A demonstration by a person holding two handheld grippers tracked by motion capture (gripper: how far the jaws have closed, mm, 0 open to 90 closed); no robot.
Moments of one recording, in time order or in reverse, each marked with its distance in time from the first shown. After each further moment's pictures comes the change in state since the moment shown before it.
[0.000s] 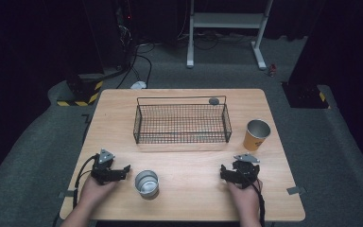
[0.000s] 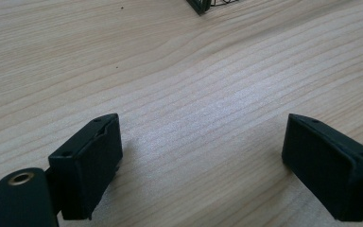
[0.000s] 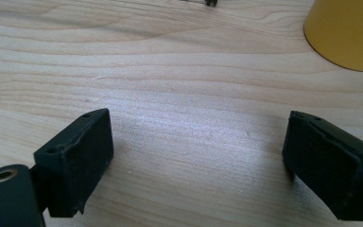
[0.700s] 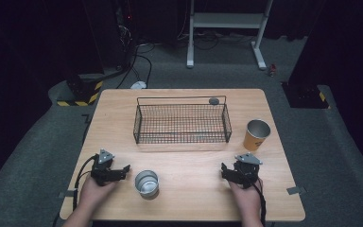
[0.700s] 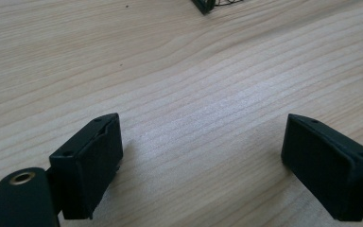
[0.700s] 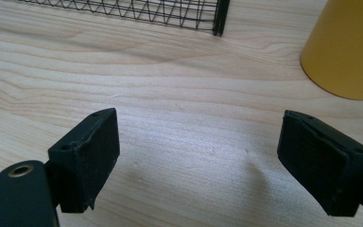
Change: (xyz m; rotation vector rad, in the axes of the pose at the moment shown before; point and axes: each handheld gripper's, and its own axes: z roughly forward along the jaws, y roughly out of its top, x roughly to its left) left arm -0.002 -0.001 -0.001 -0.001 0.036 -0.030; right arm -0.002 0.002 -0.009 -0.084 0.038 -0.042
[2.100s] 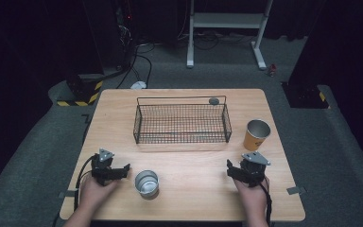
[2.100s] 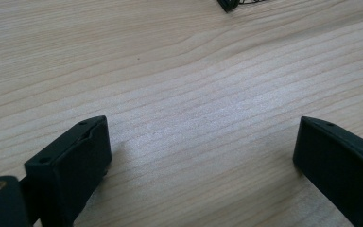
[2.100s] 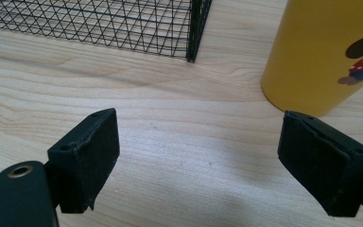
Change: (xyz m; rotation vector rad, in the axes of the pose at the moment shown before) left arm 0.001 0.003 0.004 0.025 0.041 -0.047; right arm -0.013 0.007 -0.016 -0.060 -0.032 0.016
